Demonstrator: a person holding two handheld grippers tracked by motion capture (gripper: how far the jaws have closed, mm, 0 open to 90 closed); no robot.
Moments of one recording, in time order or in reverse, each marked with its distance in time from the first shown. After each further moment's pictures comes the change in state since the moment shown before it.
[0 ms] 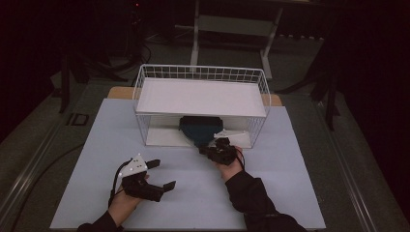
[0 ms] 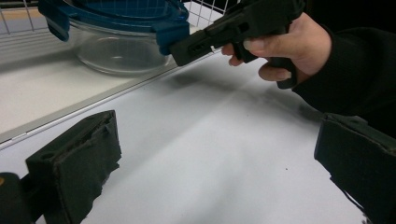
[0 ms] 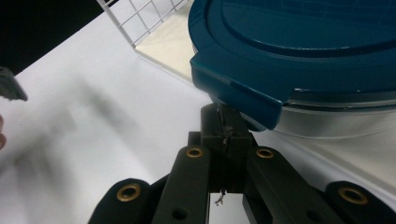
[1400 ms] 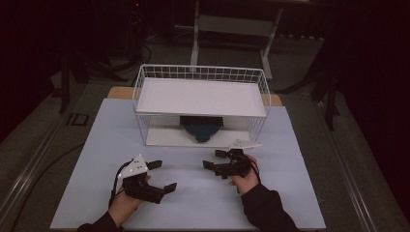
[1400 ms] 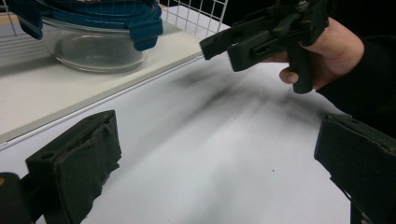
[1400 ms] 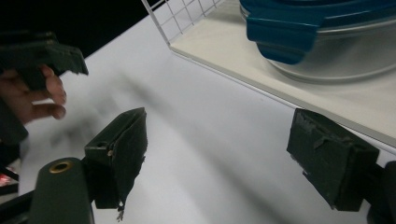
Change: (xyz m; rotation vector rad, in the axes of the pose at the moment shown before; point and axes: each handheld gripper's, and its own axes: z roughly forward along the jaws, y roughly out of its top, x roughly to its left) left arm -0.005 0.002 0.000 -0.012 -0.036 0.009; right arm 0.000 -0.030 -0.047 -0.069 0.098 -0.014
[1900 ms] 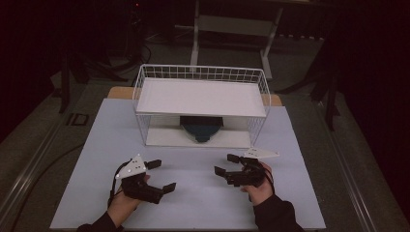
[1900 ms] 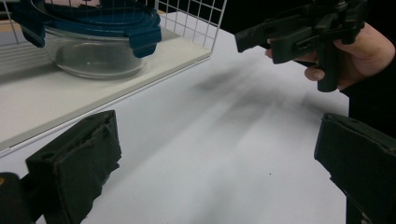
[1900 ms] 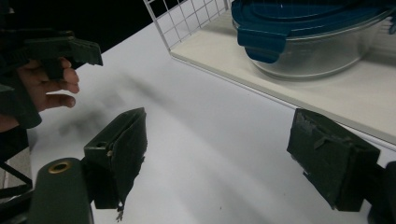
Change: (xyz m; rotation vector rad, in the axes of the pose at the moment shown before) left arm -0.001 0.002 -0.005 -0.019 -0.005 0.007; right arm 0.013 -0.013 -0.047 -0.065 -0.044 -0.030
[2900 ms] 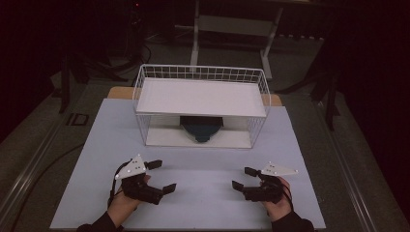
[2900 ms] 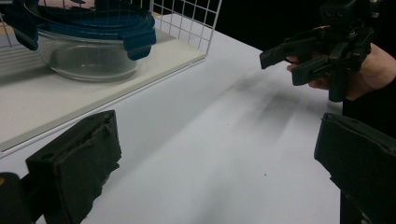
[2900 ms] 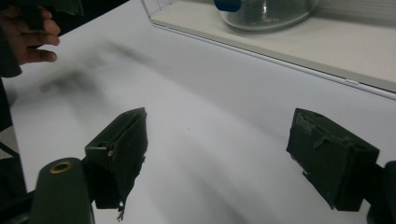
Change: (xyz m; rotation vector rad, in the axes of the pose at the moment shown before) left arm -0.001 0.000 0.000 -0.009 -0.019 0.007; right arm -0.012 -0.043 -0.044 0.027 -0.068 -0.033
